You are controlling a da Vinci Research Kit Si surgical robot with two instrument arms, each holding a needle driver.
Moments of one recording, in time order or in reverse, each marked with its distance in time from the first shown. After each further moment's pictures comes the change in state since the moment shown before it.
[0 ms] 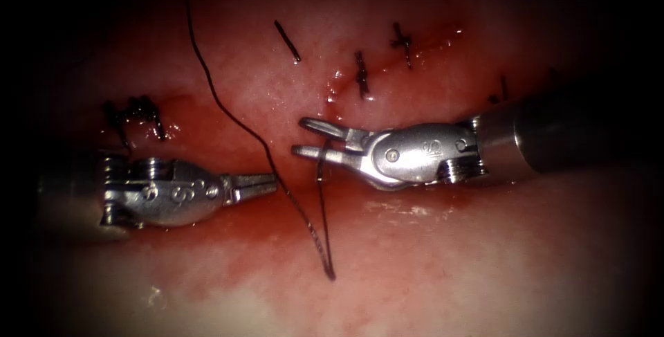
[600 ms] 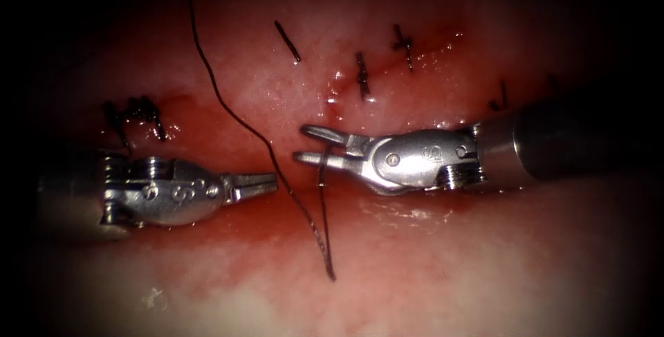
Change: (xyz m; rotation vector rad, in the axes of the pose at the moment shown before) right arm -0.002 -0.002 0.000 0.054 -0.035 0.028; left arm 0.000 0.000 0.000 0.001 -0.001 -0.001
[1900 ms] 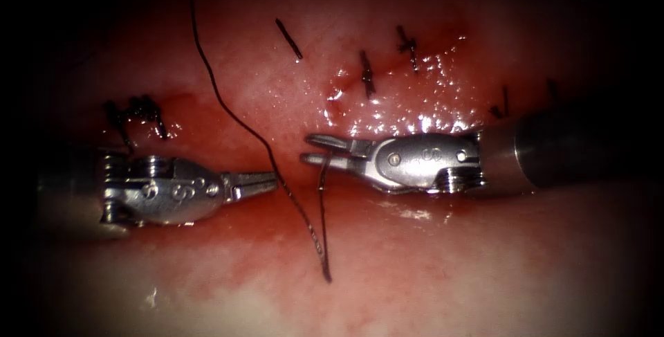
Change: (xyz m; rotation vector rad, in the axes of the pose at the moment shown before) right arm -0.006 -0.002 0.000 0.053 -0.111 0.105; left arm 0.000 0.000 0.000 0.005 0.000 -0.003
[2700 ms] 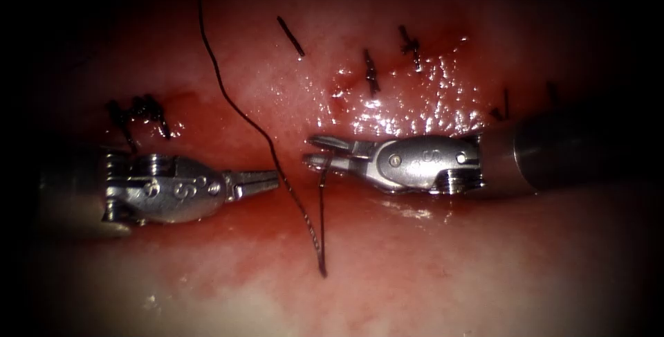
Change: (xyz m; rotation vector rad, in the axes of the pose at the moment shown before) right arm -0.006 -0.002 0.000 0.091 -0.156 0.001; left arm 0.000 0.000 0.000 0.003 -0.002 -0.002
